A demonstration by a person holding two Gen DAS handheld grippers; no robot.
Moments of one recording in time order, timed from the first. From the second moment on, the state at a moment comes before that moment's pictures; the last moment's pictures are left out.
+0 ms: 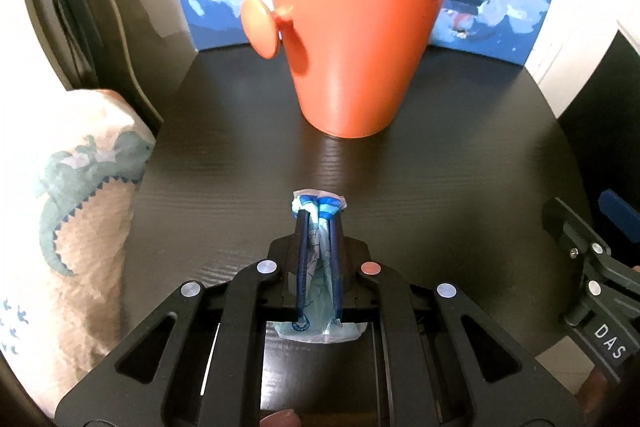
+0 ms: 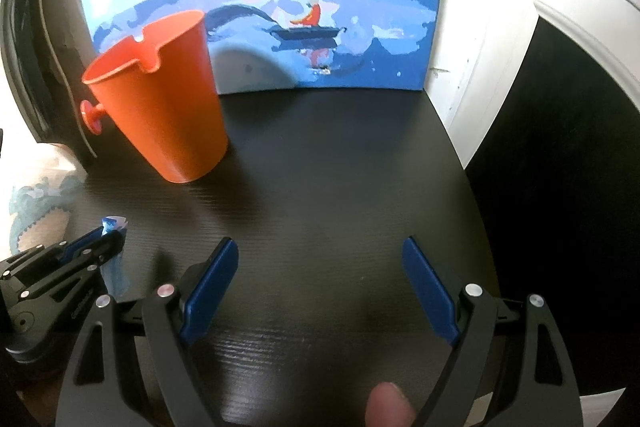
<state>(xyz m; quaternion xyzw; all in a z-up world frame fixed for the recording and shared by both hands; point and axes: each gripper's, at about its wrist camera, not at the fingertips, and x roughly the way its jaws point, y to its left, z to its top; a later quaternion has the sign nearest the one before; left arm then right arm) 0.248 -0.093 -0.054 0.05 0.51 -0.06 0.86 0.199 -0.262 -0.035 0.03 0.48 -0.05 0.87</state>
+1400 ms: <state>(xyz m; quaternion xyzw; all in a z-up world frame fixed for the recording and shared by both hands) 0.147 -0.075 0.039 0.03 0.45 -0.07 0.89 0.110 -0.252 0.062 0.05 0.43 0.00 0.90</state>
